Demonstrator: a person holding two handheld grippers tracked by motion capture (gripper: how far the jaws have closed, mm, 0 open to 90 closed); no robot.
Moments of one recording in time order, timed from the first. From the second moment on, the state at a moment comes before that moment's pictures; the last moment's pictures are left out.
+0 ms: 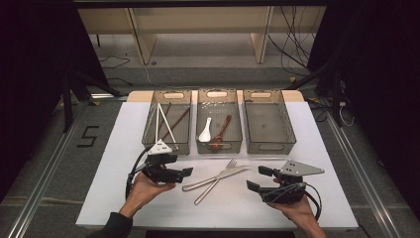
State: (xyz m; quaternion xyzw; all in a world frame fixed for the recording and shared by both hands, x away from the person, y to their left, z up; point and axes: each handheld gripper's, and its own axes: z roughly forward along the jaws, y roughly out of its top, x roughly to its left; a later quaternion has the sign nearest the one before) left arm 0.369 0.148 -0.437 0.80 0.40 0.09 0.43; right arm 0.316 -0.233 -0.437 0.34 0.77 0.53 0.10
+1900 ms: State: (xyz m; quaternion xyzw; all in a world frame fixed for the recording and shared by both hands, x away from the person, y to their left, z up) left arm 0.326 0.185 -0.444 0.76 0.39 0.13 0.51; right arm 0.380 -0.110 -0.419 0.13 0.93 0.32 0.11
